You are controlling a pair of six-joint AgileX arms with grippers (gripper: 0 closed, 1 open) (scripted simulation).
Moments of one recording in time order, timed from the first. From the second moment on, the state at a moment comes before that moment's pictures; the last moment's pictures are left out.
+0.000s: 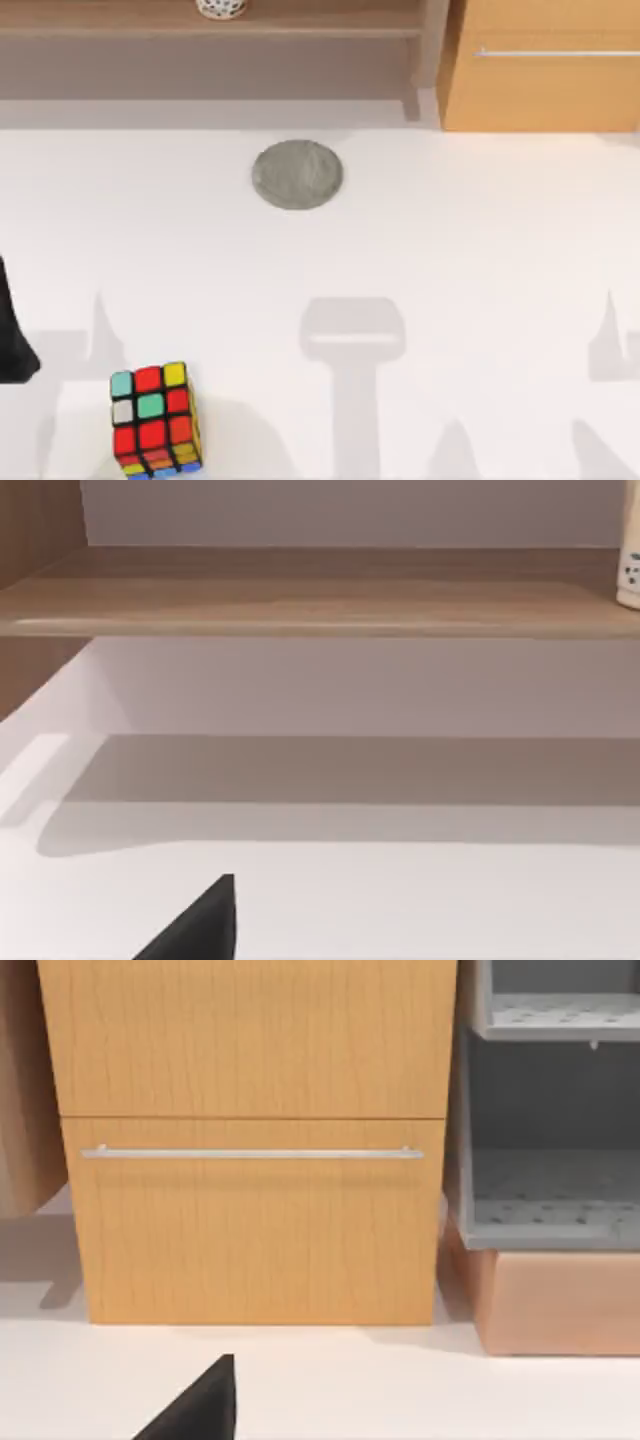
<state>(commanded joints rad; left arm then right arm) 0.00 0.00 0.00 0.00 0.00 0.00 0.00 0.00 0.00 0.00 0.00 0.00</state>
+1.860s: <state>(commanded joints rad) -0.46 1.89 1.12 0.78 -0.41 0.01 0.00 0.00 0.00 0.00 0.00 0.00</state>
